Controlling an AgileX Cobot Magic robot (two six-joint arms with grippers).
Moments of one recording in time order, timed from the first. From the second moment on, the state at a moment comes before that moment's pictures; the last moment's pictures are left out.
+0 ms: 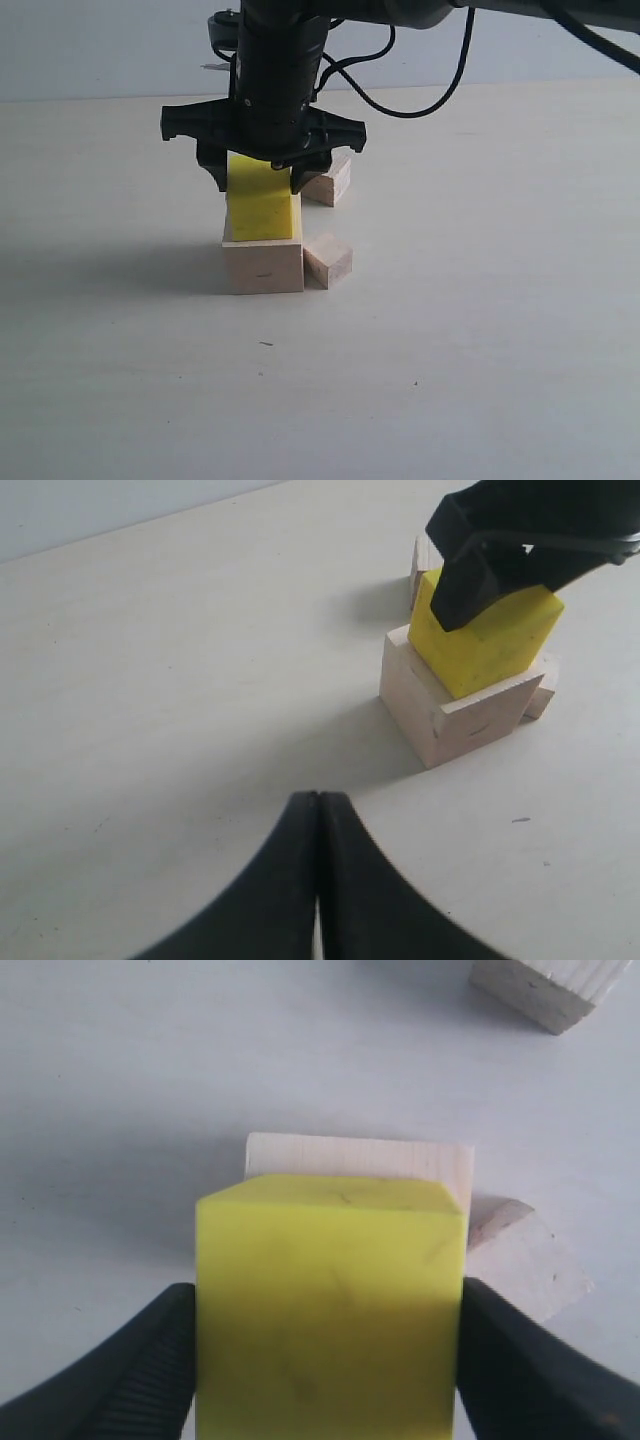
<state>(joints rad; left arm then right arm) -0.48 0.73 -0.54 0.11 0.50 -0.08 0.77 2.10 -1.81 -0.02 1.05 0.72</state>
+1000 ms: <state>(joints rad) -0.48 0.73 -0.54 0.11 0.50 -0.08 0.77 2.10 -1.81 -0.02 1.05 0.73</state>
